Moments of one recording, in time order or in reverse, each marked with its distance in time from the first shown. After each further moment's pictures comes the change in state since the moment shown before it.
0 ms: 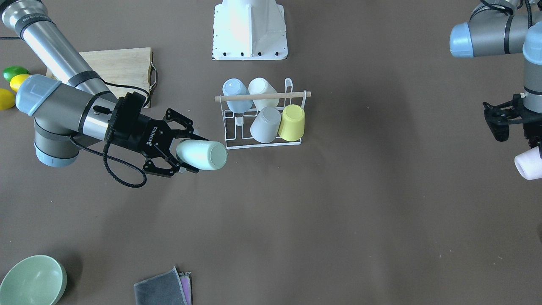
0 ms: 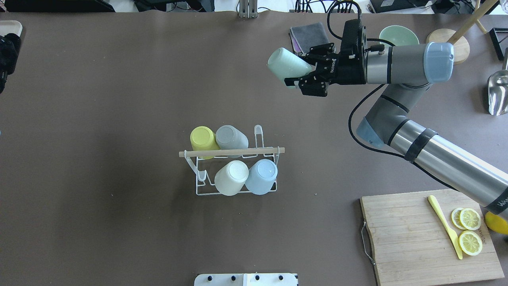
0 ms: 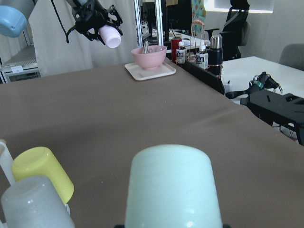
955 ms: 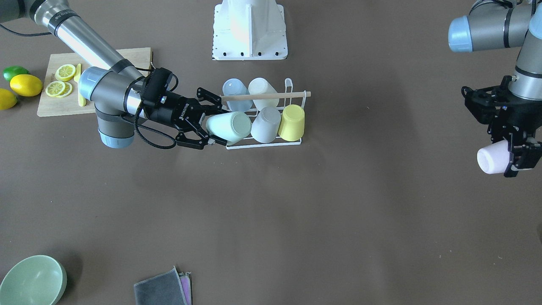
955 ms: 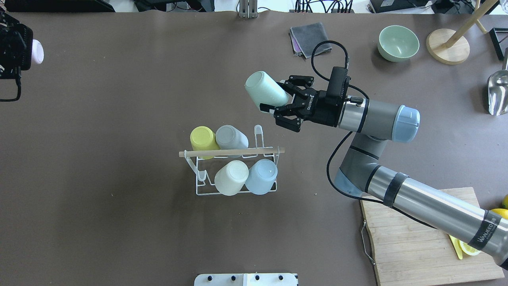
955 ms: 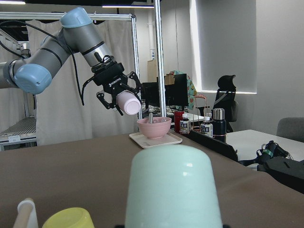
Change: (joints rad) left arm 0.000 -0.004 -0.043 -0.127 -0.227 -0.192; right arm -0.209 -0.017 -0.017 0.210 -0.335 -0.036
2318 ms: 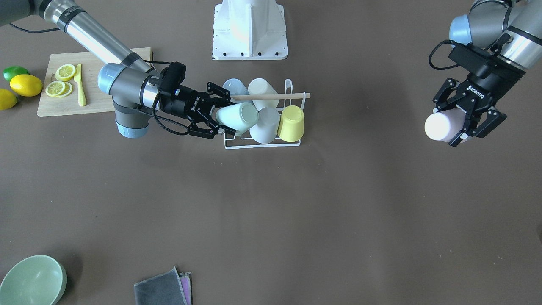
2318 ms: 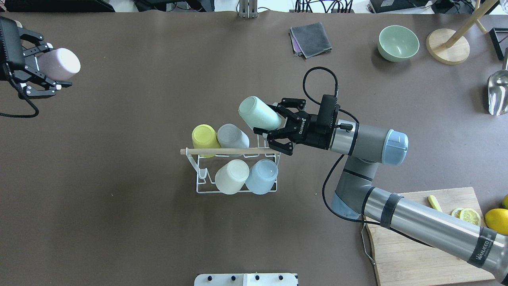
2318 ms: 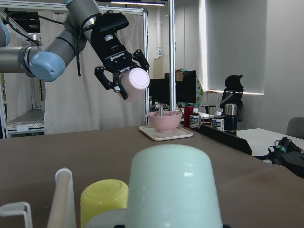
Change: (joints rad) left arm 0.024 0.074 -0.007 -0.559 -0.333 -0.593; right arm -0.084 -0.027 0.001 0.015 -0.051 -0.086
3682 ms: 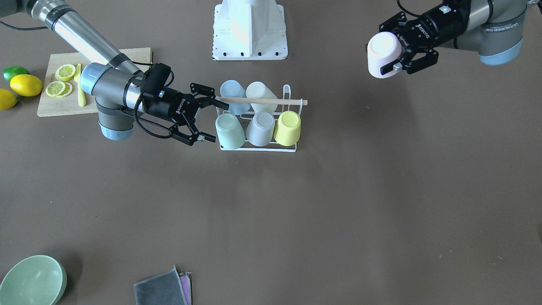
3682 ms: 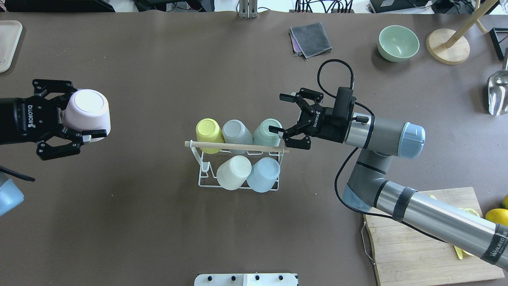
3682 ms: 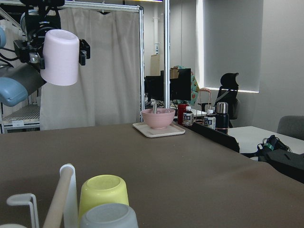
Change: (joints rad) left arm 0.271 0.053 -0.003 -0.826 0.112 -0.637; right arm 0.063 -0.043 0.037 -0.023 0.057 0.012
